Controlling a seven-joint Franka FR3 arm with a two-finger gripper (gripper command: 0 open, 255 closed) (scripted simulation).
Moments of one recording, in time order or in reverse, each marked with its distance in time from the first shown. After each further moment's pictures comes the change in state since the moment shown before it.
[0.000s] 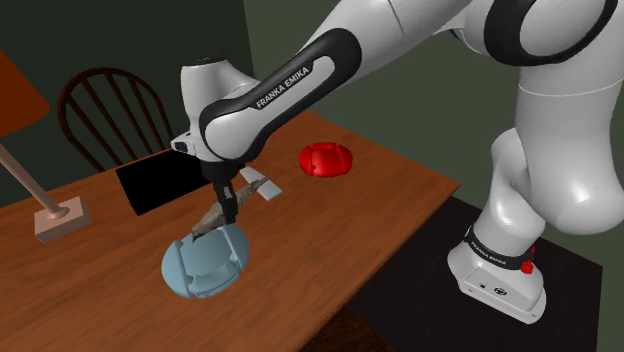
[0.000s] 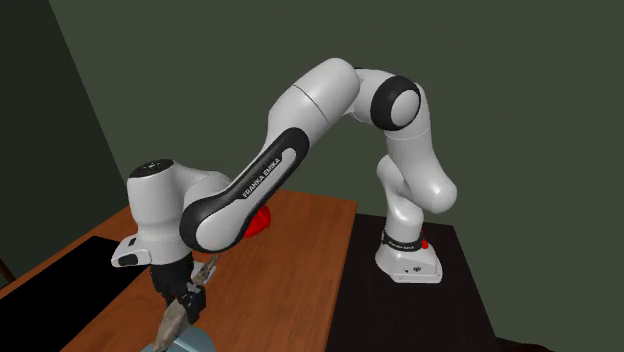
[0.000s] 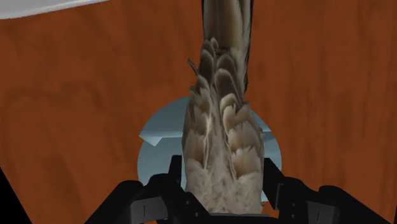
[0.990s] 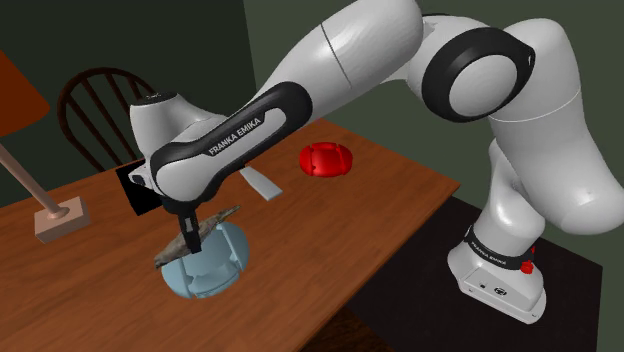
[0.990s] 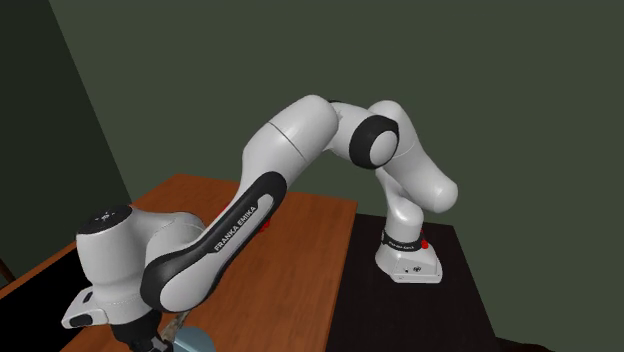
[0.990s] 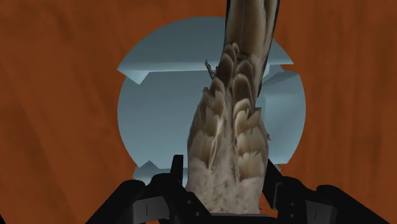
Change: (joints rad) arm 0.059 0.277 0.020 0.330 -0.017 -0.046 0.096
